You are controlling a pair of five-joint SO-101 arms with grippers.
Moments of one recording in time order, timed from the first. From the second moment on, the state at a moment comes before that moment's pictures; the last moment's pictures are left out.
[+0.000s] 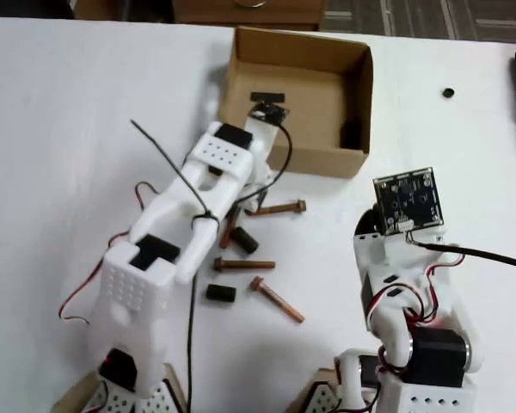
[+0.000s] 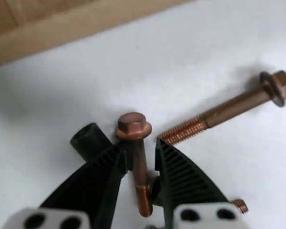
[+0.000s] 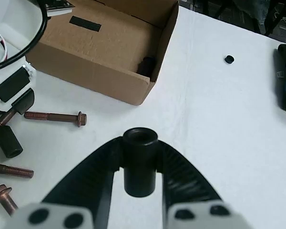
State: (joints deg) left arm 18.1 34.5 -14.9 75.2 3.4; right arm 0.8 -76.4 47.6 73.2 19.6
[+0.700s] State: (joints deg) left arm 17.1 40.1 -15.7 76.1 3.4; right arm 0.8 -76.4 50.4 69.5 19.6
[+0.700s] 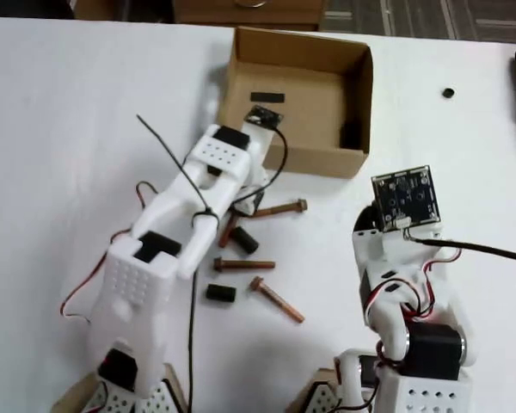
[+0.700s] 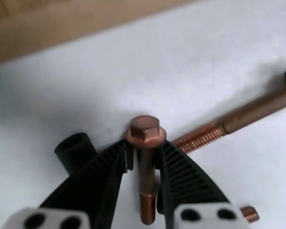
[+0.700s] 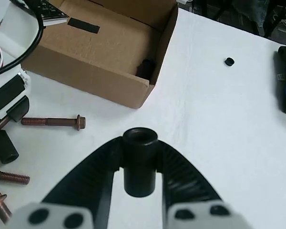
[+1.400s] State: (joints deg) left arm 17.1 31.3 -47.3 97.3 4.4; right arm -1.0 -76.4 50.9 63.6 11.4
